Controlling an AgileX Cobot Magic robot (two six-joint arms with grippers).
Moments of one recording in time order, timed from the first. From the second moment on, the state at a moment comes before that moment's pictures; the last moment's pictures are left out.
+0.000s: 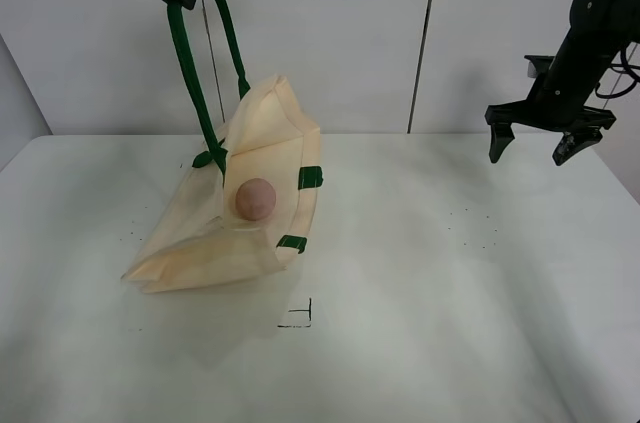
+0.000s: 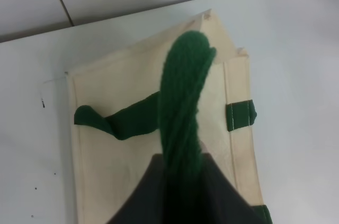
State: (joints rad) left arm -0.33 1.86 -2.16 0.01 1.17 -0.10; right arm -0.05 2.16 -1.87 0.05 1.18 -0.03
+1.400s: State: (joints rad) left arm -0.33 1.86 -2.16 0.01 1.17 -0.10; right arm -0.05 0.56 -0.66 0.05 1.14 -0.05
